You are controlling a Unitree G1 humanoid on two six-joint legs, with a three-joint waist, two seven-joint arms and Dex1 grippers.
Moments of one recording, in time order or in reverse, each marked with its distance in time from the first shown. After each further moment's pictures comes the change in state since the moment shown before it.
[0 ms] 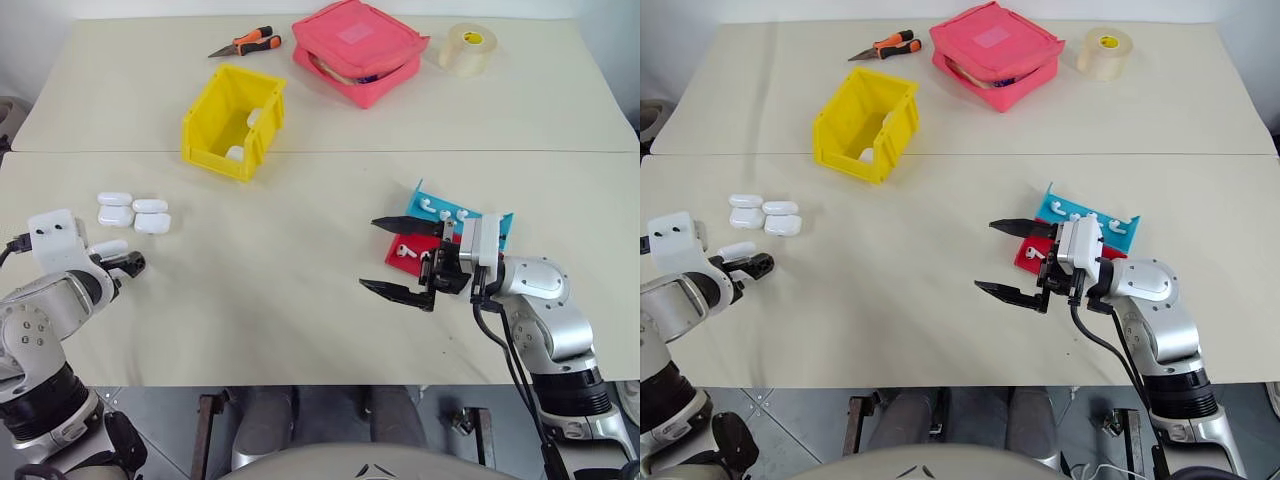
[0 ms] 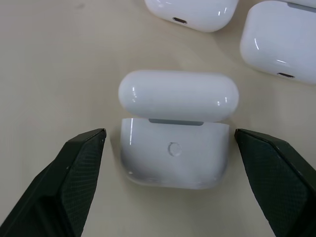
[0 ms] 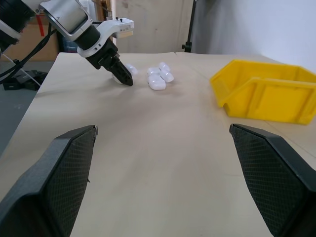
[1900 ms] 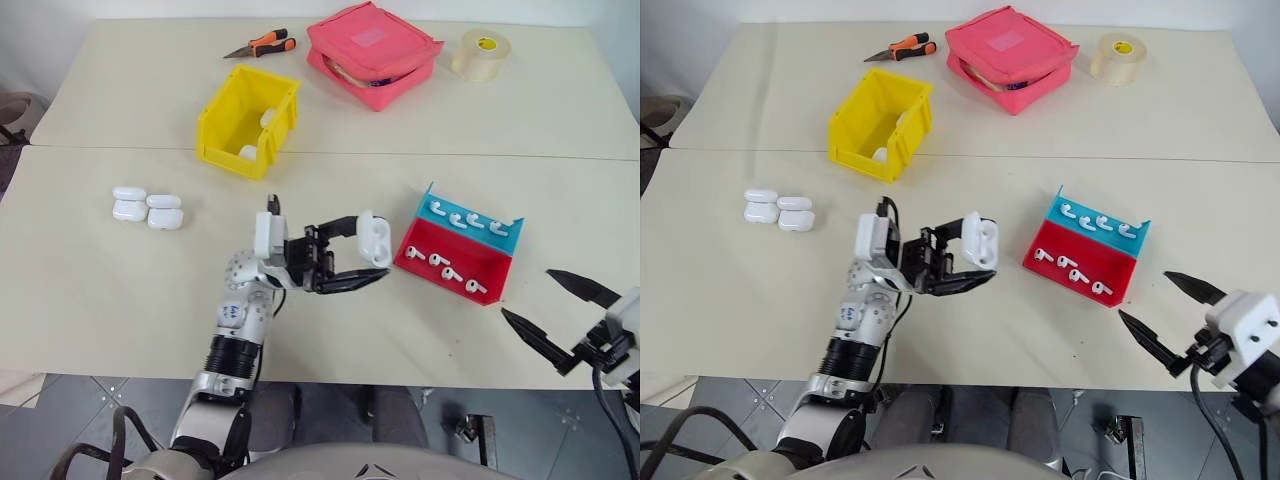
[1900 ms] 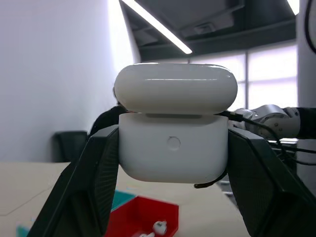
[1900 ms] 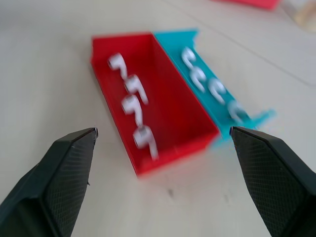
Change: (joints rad) left arm -0.113 -0.550 -0.729 0.669 -0.011 -1.758 -1.583; right arm 0.791 -0.111 -0.697 -0.272 -0.031 0.088 -0.216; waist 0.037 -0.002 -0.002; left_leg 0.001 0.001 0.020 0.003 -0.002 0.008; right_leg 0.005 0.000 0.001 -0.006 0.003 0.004
